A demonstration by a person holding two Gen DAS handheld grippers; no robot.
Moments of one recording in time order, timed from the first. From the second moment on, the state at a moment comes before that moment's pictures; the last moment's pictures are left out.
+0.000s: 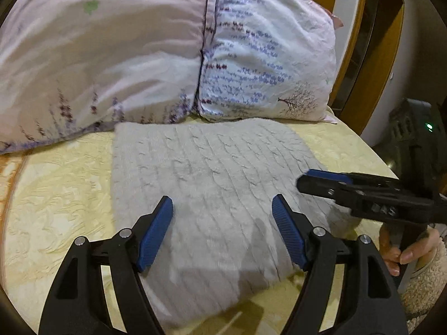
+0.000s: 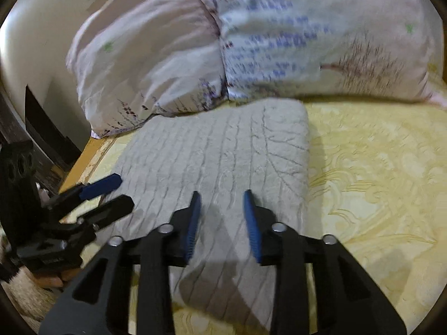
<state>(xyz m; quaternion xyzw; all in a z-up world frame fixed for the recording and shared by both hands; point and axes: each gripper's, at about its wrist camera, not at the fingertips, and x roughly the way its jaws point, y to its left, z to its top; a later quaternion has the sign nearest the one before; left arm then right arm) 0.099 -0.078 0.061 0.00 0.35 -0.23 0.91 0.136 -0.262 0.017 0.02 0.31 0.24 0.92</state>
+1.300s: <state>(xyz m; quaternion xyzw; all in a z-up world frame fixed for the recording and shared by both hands) 0.040 -0.050 0.012 0.03 0.46 -0.07 0.89 0.060 -0.260 -0.035 -0.03 0.34 0.10 0.94</state>
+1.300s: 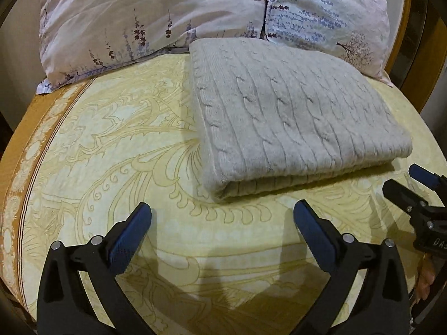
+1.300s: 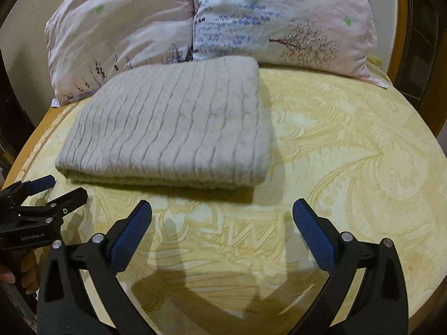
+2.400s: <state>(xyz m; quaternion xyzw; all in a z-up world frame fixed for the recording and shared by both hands) 0.042 -0.052 0.009 0.05 0.45 -0.07 0.89 0.060 -0.237 -0.044 -0.06 0.35 0.08 0.93</state>
